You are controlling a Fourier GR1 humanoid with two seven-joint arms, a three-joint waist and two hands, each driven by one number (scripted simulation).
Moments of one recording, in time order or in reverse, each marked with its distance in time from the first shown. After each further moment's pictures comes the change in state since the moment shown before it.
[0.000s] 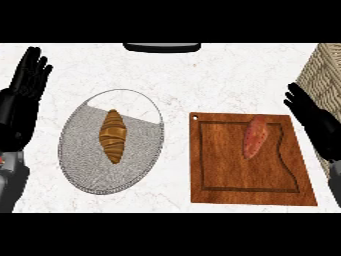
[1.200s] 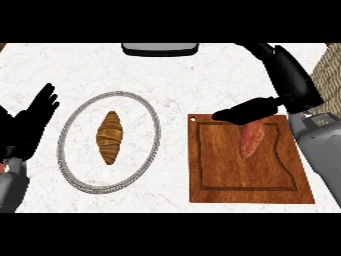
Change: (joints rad) left arm 0.065 0.010 0.042 0.272 0.057 -0.112 0.115; right arm -0.433 0.091 0.149 -0.190 0.427 -0.095 0.179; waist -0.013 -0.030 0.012
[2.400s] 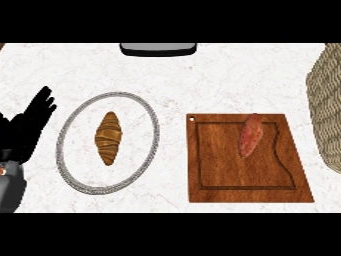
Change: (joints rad) left arm 0.019 -0.012 0.037 0.009 -0.011 -0.031 -0.012; right arm -0.158 -0.467 -0.262 0.018 -0.385 0.723 0.612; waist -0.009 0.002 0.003
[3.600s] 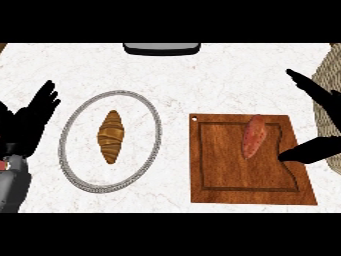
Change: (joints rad) left arm -0.035 -0.044 0.025 -0.035 -0.054 -0.010 0.059; right arm 0.529 0.420 -0.035 -0.154 0.528 -0.335 -0.496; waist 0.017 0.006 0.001
